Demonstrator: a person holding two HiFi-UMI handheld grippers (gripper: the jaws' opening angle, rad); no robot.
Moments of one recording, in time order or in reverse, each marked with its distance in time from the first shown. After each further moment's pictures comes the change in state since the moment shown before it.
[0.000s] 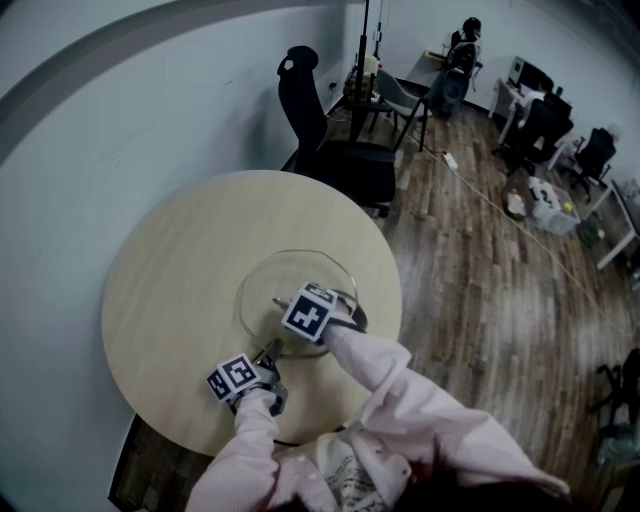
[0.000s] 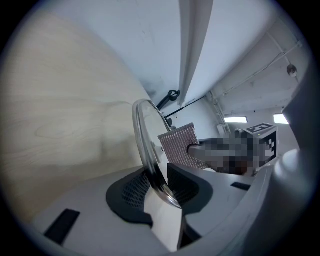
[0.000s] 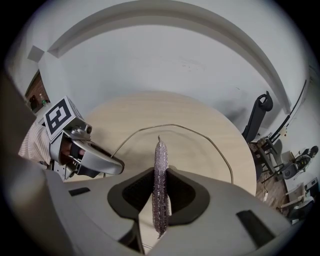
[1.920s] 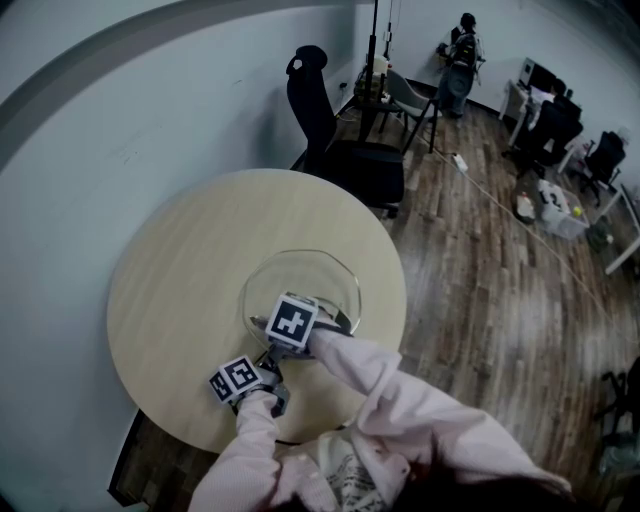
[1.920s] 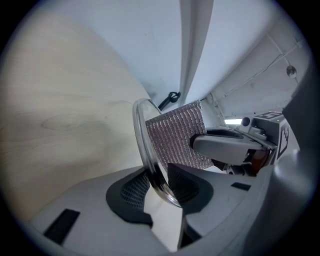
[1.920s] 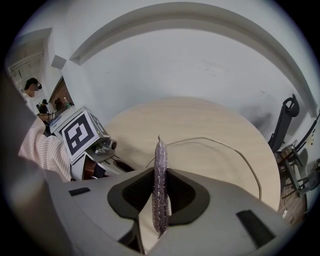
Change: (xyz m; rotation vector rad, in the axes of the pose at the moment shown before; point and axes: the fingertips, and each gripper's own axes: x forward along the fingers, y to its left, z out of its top) left arm -0.004 -0.001 -0.007 -0.009 -0.024 -0.005; right arm 0.000 0.074 0.038 -0.108 -0.091 0.263
